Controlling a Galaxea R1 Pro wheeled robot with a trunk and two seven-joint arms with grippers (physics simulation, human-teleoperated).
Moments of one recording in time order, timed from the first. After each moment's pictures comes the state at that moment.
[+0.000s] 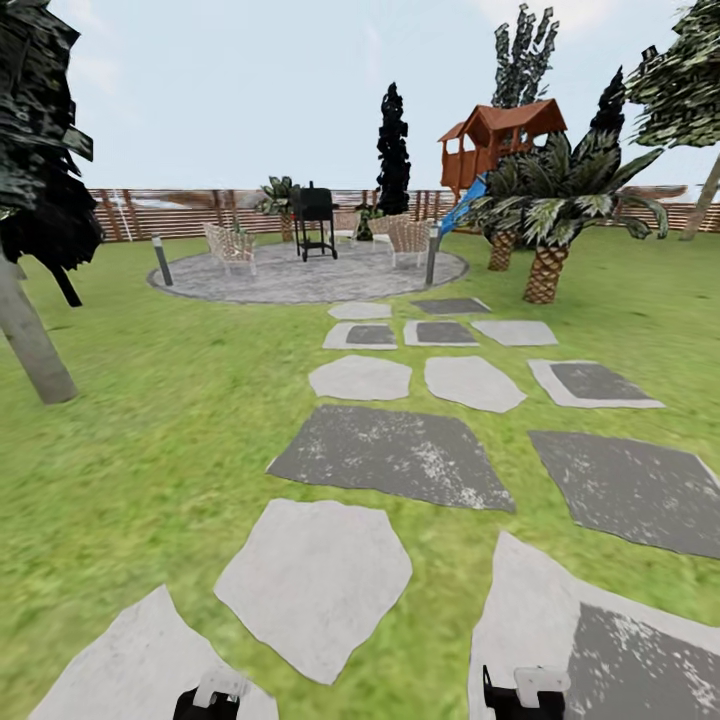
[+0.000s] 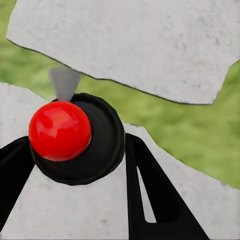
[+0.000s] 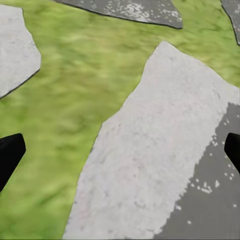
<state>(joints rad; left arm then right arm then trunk) -0.42 0.07 -0.18 -0.11 0.06 -0.30 -0.08 -0.40 -0.02 0.10 -0.05 0.01 -0.61 -0.23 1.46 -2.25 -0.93</state>
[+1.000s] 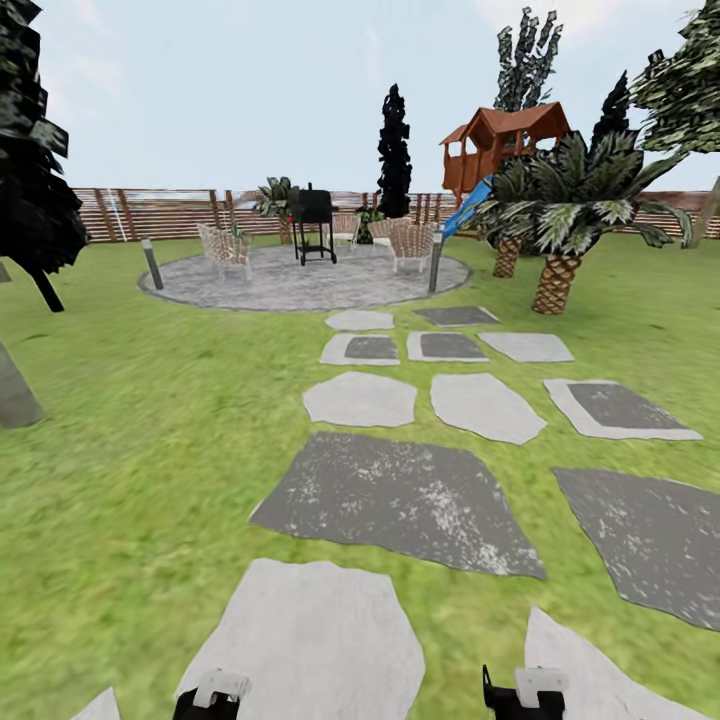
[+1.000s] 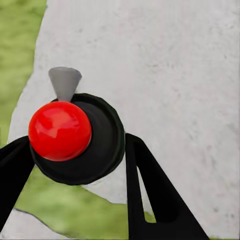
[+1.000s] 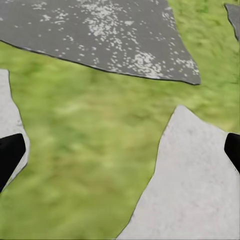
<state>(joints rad) -0.42 0.07 -0.18 -0.11 0.06 -0.30 -0.08 -0.40 -0.02 0.10 -0.05 0.01 -0.61 -0.23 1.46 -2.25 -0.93</state>
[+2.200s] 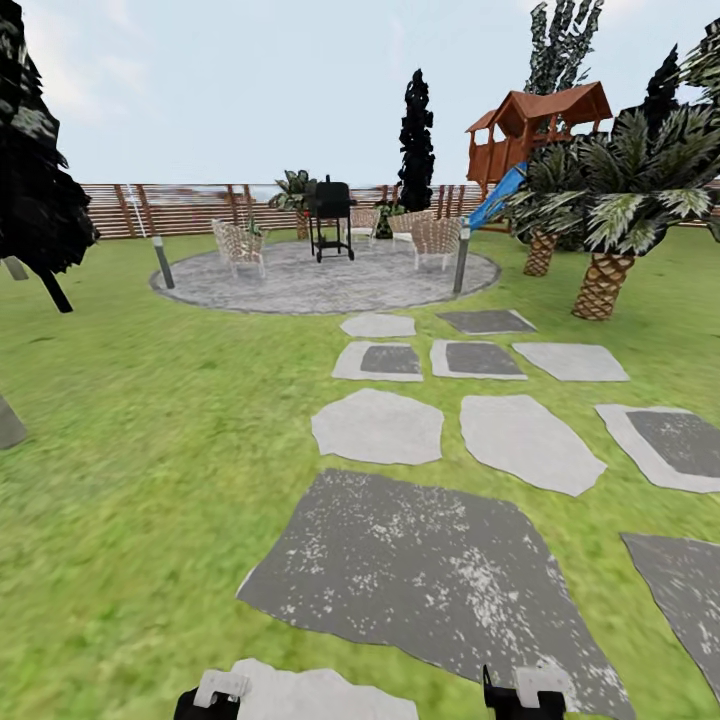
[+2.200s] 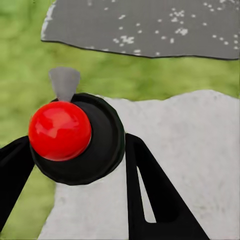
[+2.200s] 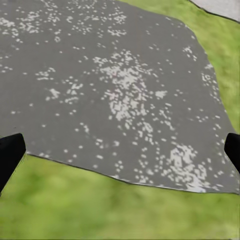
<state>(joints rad) -0.42 0.07 -0.18 -0.11 0.06 -0.30 -0.08 -0.40 -0.02 0.10 -0.05 0.01 -0.61 -0.23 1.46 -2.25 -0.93</state>
